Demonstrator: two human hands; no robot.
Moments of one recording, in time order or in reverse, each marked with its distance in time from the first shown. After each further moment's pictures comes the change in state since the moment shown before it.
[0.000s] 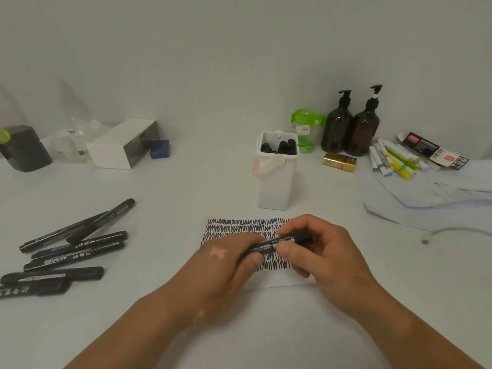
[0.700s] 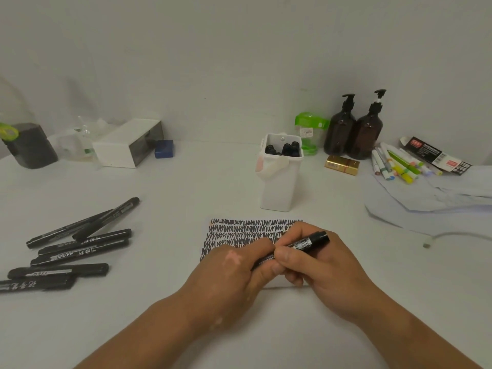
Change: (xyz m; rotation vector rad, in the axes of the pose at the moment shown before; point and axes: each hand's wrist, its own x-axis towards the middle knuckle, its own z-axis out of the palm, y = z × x) left_hand -0.002 0.016 0.009 0.034 0.072 0.022; right_hand -0.003 -0.005 0.007 0.185 -0.166 0.038
